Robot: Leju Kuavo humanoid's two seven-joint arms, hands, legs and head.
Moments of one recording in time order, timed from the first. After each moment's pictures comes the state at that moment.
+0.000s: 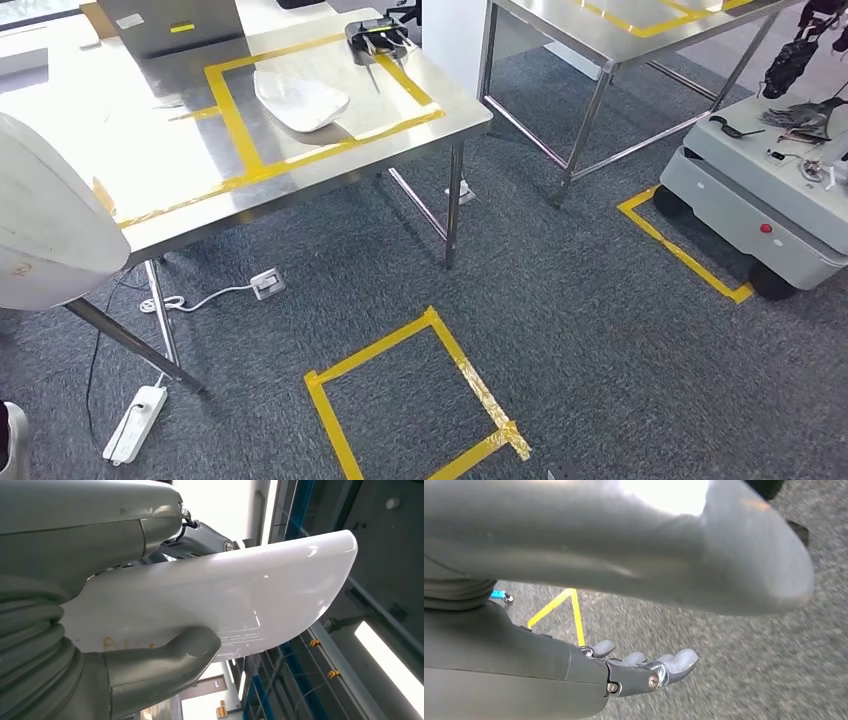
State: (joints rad) left arm -0.25 0.17 0.14 -1.69 0.53 -0.53 -0.54; right arm -0.04 0.15 -0.87 -0.16 0.71 0.07 0.02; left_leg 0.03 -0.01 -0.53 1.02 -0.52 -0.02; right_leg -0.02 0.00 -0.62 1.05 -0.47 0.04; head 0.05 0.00
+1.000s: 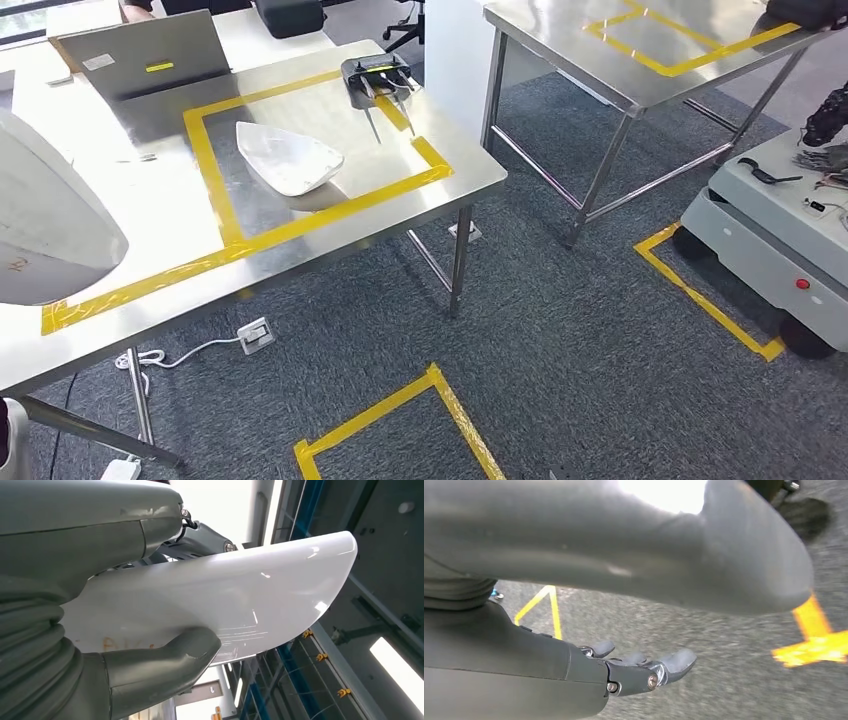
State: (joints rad) left arm -0.28 0.16 0.13 -1.66 0.54 -0.52 -0.54; right arm -0.03 0.14 -0.89 -0.17 0.71 0.08 0.02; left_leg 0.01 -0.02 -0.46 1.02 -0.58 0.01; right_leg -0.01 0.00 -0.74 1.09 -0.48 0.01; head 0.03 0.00
